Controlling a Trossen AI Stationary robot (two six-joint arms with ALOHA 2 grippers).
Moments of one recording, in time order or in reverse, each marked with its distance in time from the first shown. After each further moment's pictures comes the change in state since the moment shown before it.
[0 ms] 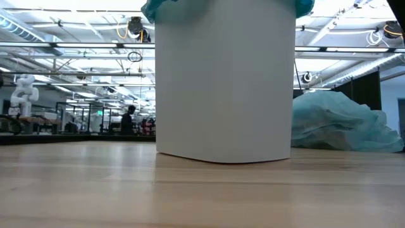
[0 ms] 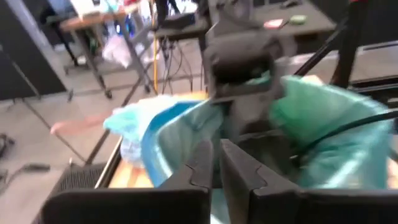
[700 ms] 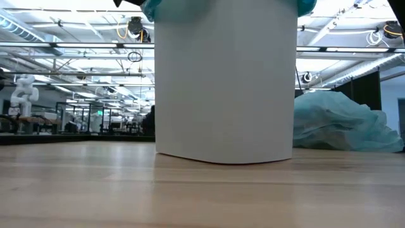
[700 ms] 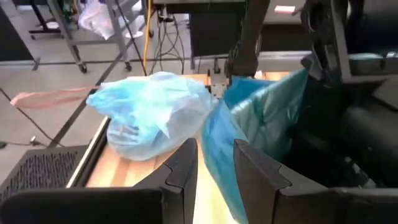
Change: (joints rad) left arm 0.371 0.316 0.028 0.200 0.423 -0.021; right arm 0.011 0.001 0.000 0.000 0.000 -0.009
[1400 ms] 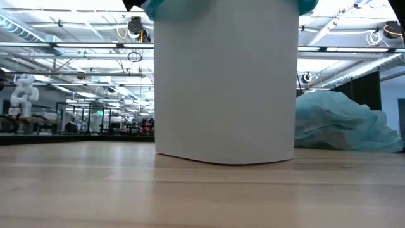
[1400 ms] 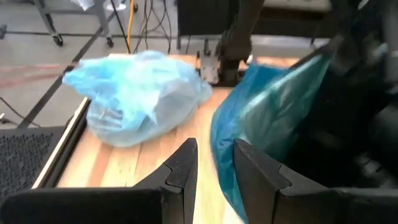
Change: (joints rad) left arm 0.023 0.109 0.120 -0.105 0.084 -0.029; right arm 0.006 0.000 0.000 0.000 0.000 -0.004
